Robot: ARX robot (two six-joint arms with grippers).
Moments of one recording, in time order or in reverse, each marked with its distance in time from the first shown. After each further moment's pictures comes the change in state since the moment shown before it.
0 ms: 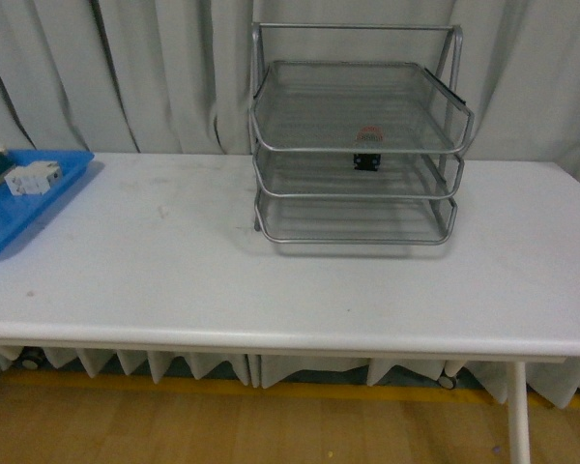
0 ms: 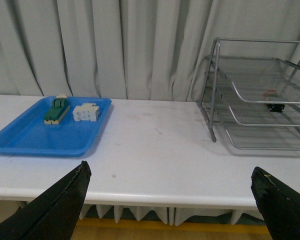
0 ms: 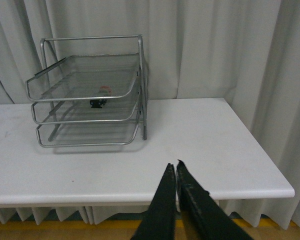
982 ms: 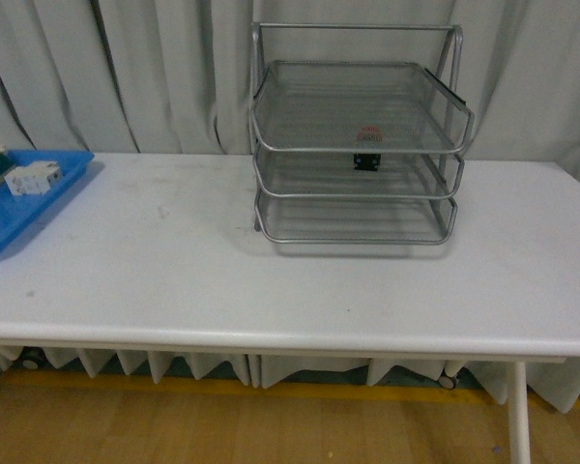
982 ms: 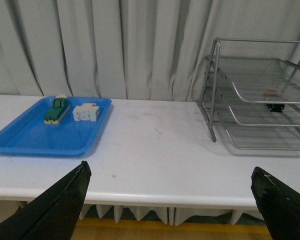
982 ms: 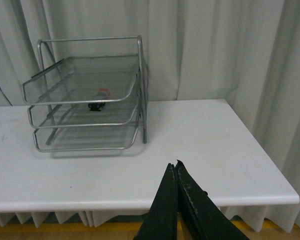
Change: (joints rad) left arm 0.000 0.000 0.000 0.000 0.000 0.000; right arm 0.000 0.259 -0.001 0.259 0.000 0.000
